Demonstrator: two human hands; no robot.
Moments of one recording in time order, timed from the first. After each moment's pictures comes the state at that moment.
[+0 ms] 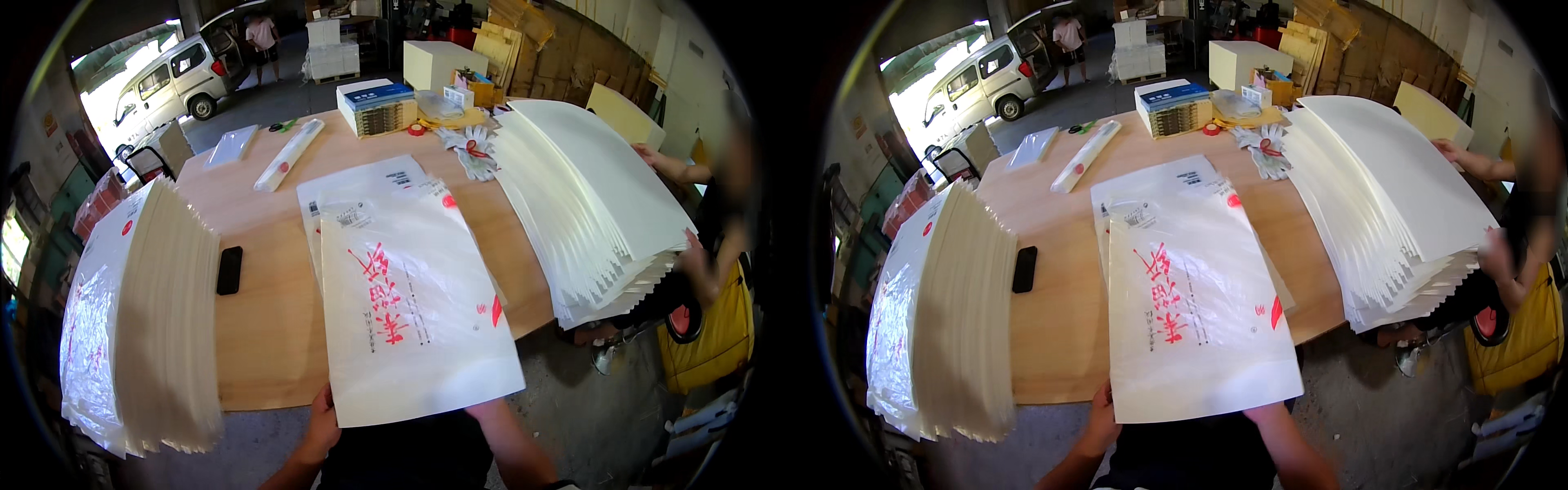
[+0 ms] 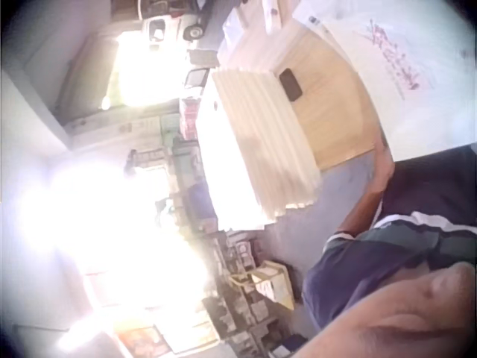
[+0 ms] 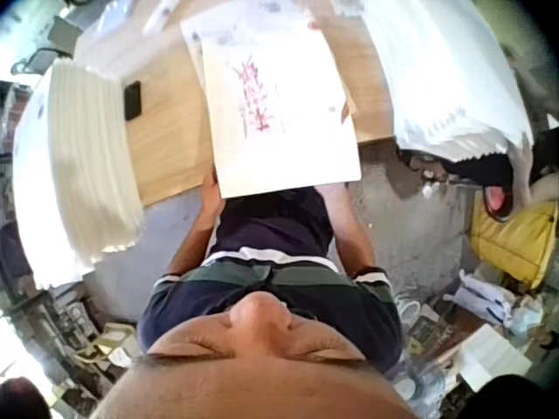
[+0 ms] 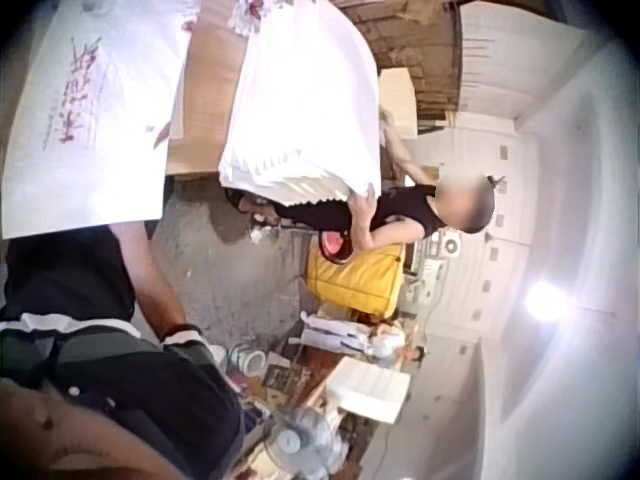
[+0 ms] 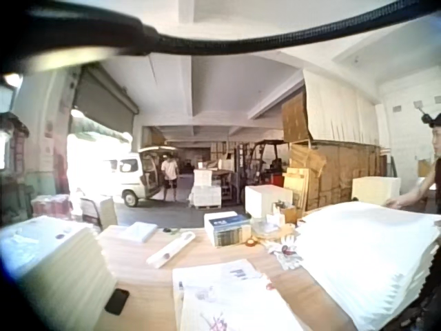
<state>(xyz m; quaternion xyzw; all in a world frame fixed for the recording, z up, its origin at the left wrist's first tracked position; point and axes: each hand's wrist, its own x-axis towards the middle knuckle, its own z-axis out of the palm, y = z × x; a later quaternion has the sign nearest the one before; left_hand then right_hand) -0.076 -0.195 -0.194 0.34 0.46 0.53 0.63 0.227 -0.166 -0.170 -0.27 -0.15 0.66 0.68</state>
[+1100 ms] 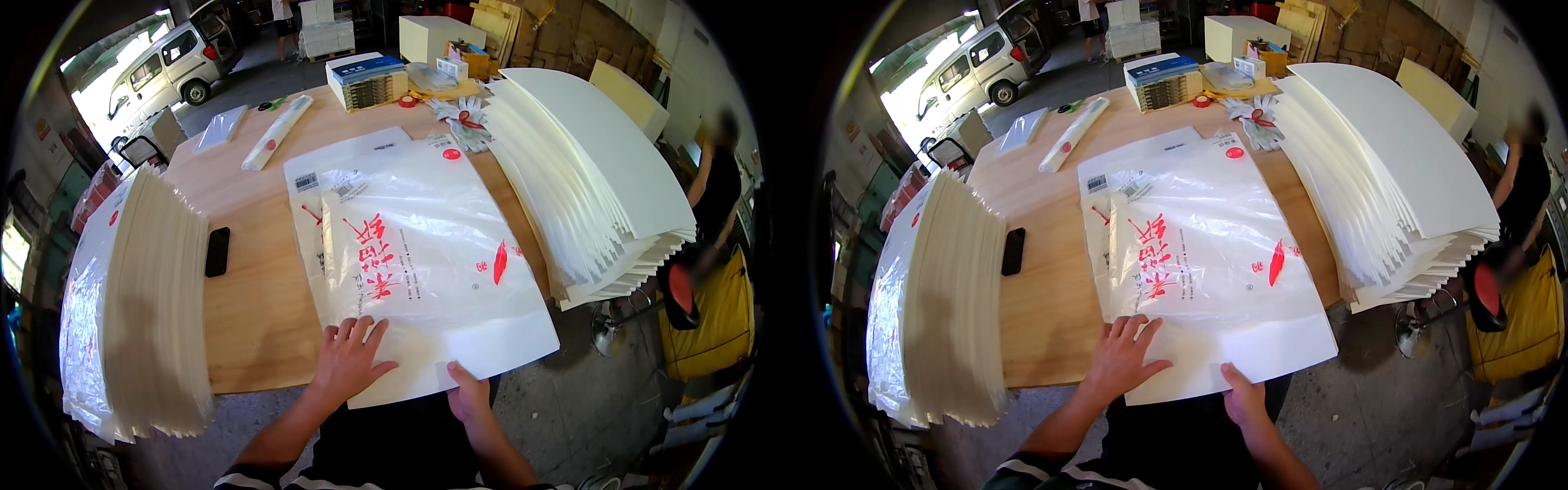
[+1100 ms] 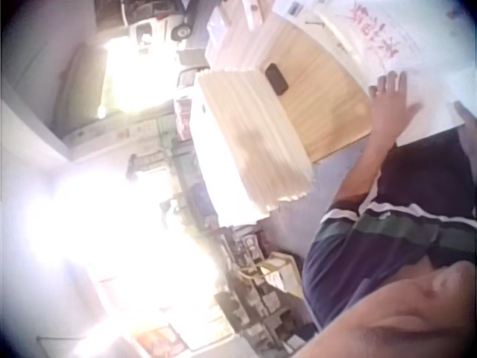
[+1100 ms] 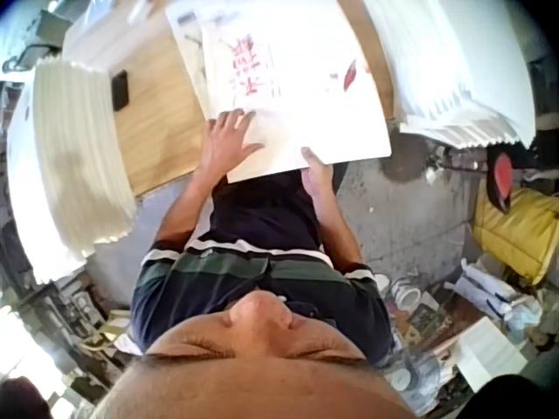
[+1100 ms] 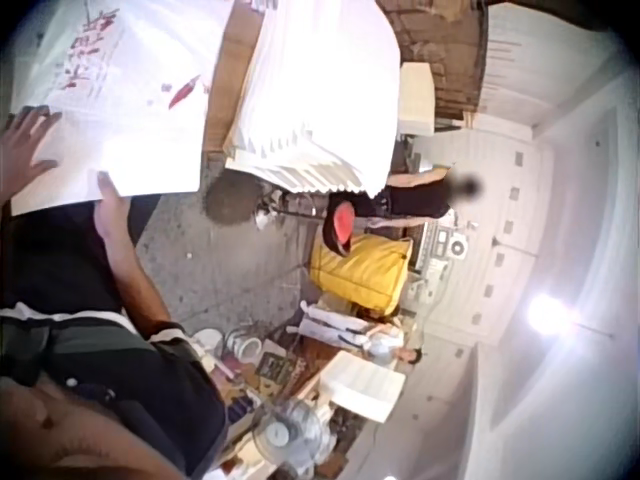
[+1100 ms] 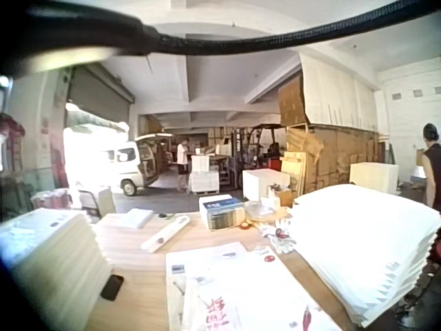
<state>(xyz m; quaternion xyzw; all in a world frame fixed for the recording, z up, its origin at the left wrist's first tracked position) 0.000 -0.124 -0.076 0.87 0.46 0.18 0.00 0.212 -0.207 -0.160 -0.39 -0.12 0.63 0.66</state>
